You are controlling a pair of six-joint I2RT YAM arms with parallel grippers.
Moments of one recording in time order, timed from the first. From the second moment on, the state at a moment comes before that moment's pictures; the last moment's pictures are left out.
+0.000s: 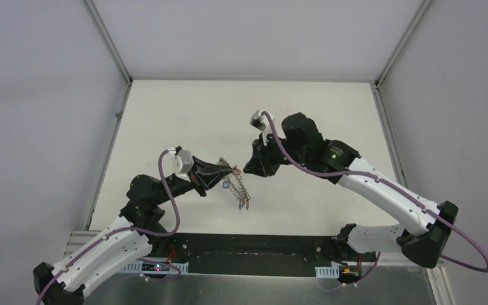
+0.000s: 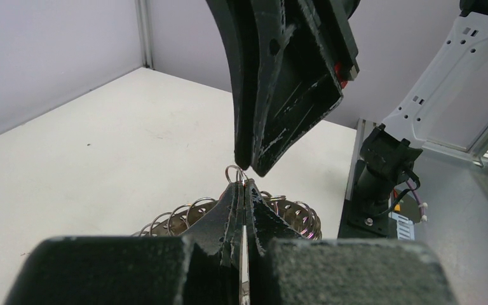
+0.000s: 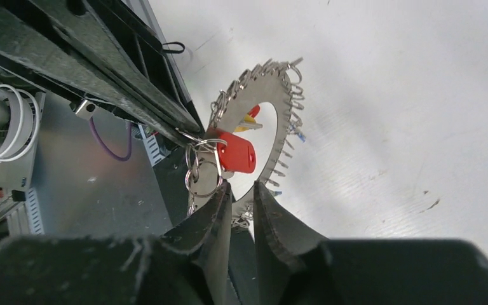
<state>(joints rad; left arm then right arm) -0.73 0.48 0.38 0.46 0.41 -0.26 0.91 1.23 1.24 -0.57 -0.39 0.24</state>
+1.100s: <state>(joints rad) -0.73 0.48 0.38 0.45 0.41 -0.27 0.91 1.11 1.03 -0.23 -0.61 -0.18</state>
